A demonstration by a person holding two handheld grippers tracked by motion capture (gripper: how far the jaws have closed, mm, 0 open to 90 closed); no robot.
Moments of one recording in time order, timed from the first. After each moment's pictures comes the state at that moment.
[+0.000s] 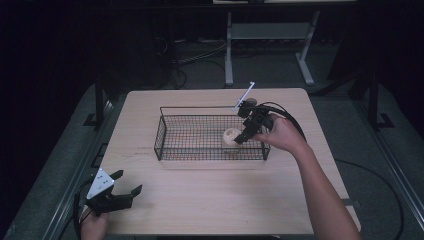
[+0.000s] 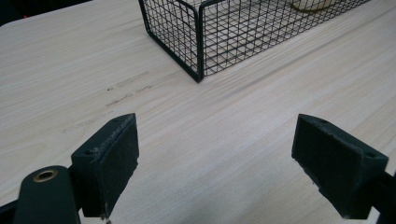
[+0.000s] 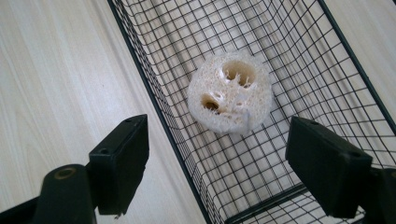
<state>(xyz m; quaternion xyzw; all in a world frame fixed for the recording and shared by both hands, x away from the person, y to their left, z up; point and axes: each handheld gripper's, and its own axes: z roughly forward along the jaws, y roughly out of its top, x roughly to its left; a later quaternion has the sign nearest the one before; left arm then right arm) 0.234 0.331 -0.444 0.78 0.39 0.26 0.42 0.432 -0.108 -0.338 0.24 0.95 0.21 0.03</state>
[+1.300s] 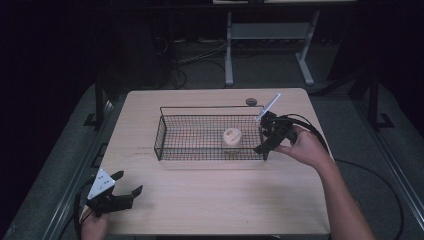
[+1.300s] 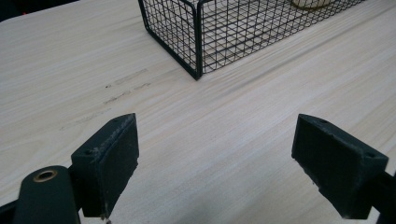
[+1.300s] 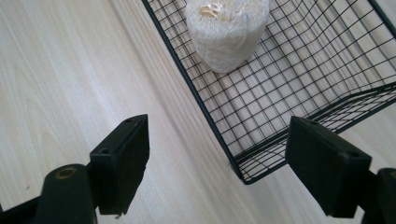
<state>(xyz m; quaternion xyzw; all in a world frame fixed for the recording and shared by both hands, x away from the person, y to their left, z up) 0.233 0.329 -0.444 0.78 0.39 0.26 0.42 0.397 -0.163 -0.348 0.26 0.94 0.21 0.03</state>
